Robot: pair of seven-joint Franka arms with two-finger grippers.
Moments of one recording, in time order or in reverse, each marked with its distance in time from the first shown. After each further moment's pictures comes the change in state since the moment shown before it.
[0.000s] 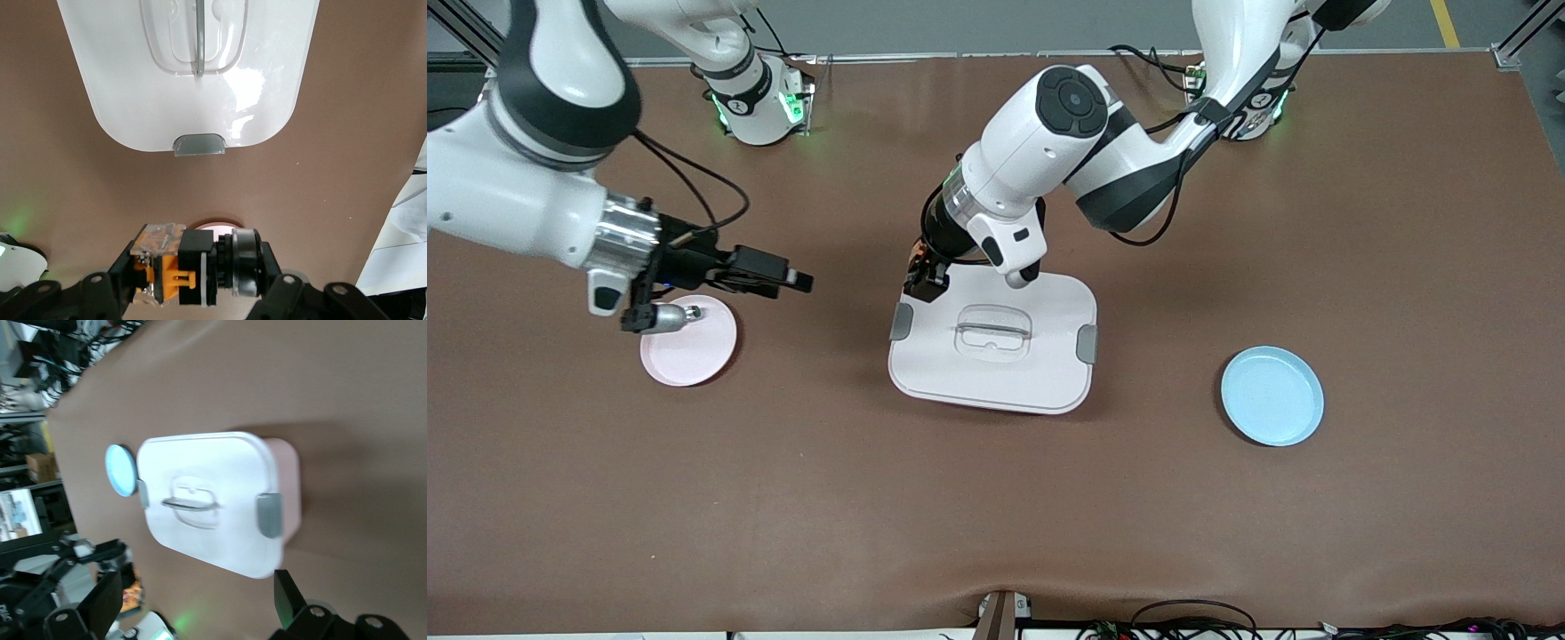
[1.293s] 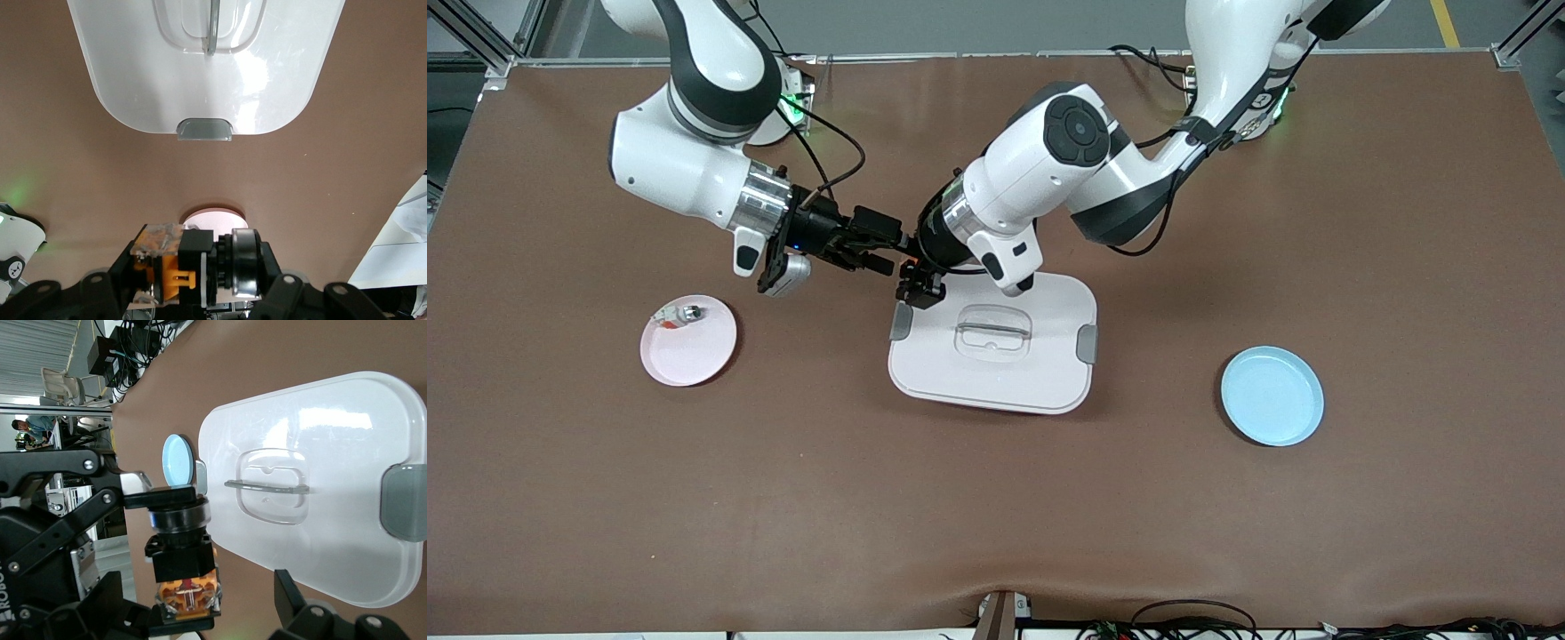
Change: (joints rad) left arm 0.000 0.028 0.000 0.001 -0.083 0.040 -0.004; right arm 0.251 -0.064 0.001 -0.232 0.362 0.337 -0.240
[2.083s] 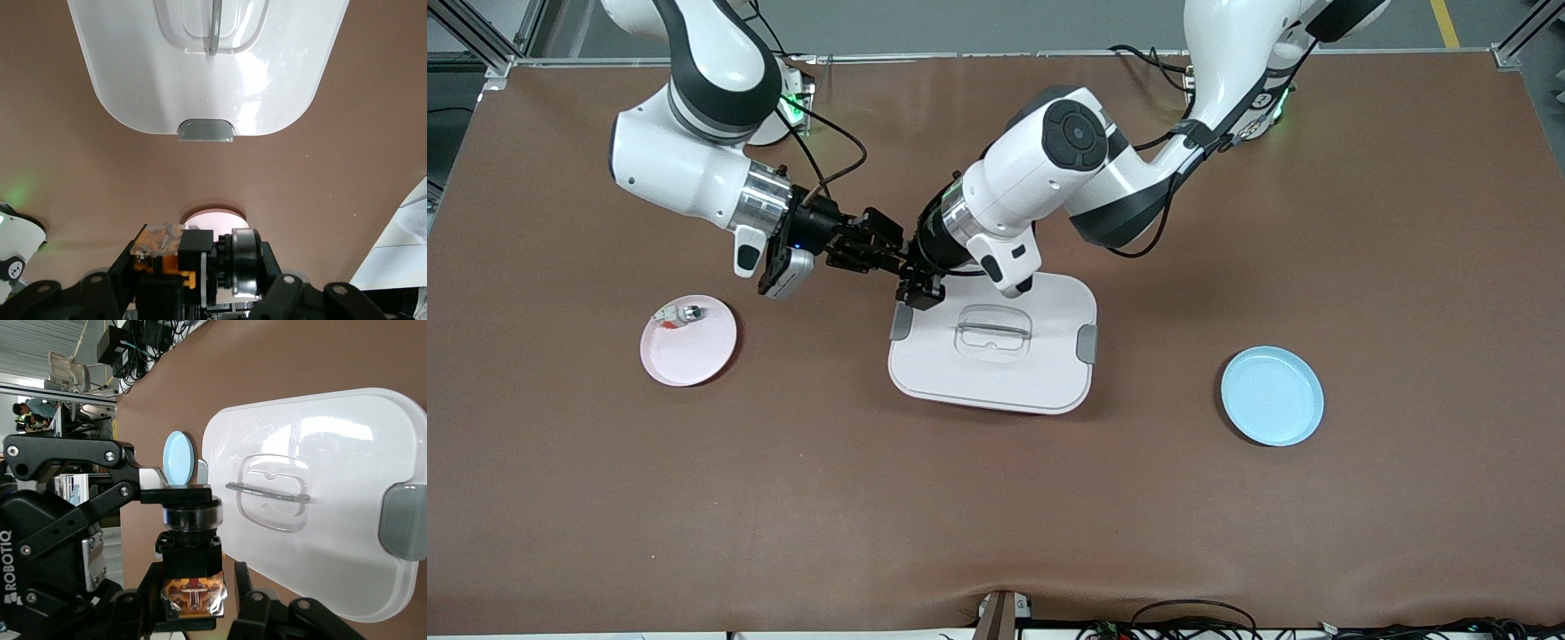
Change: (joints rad) left arm -0.001 0.004 0.000 0.000 -0.001 0.003 0.000; right arm 0.000 0.000 -0.002 -0.002 0.001 0.001 -0.094
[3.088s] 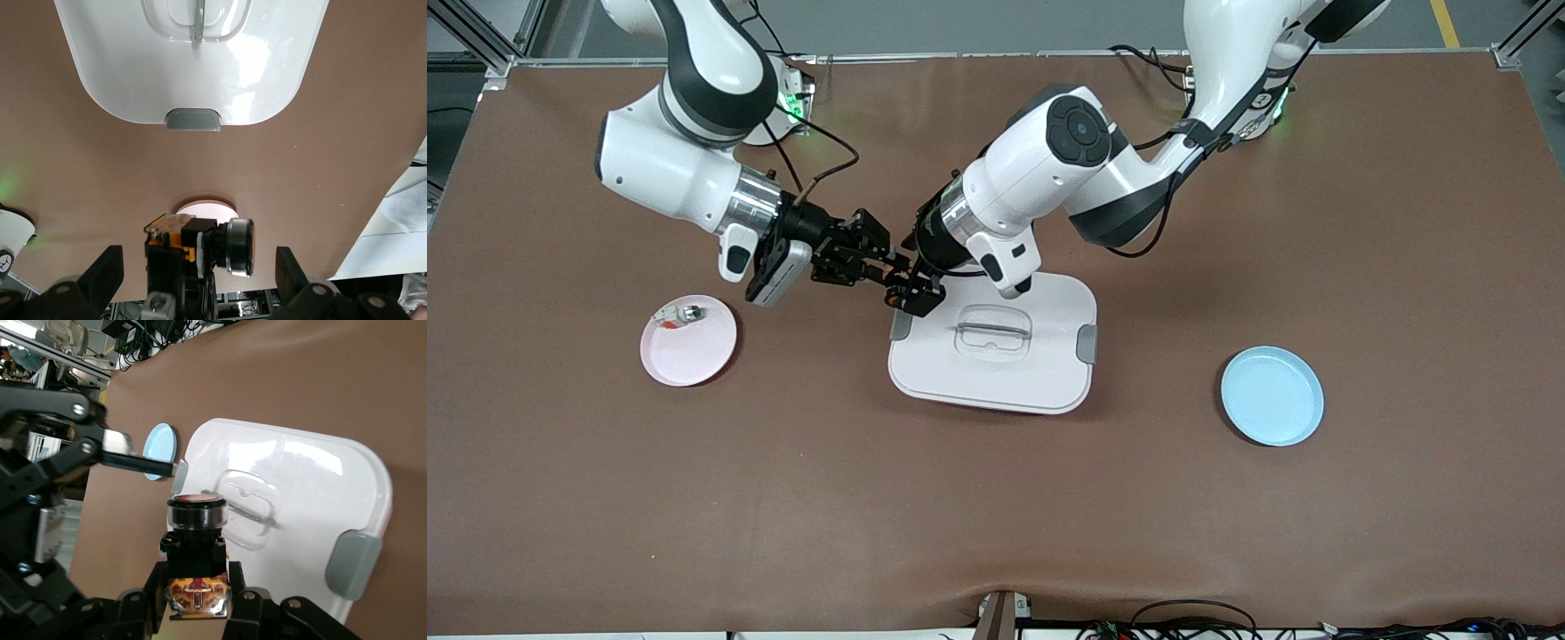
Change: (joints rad) left arm 0.002 0.001 0.000 0.014 0.000 0.030 0.002; right arm -0.017 0.005 -0.021 -0.001 -0.104 0.005 -0.230
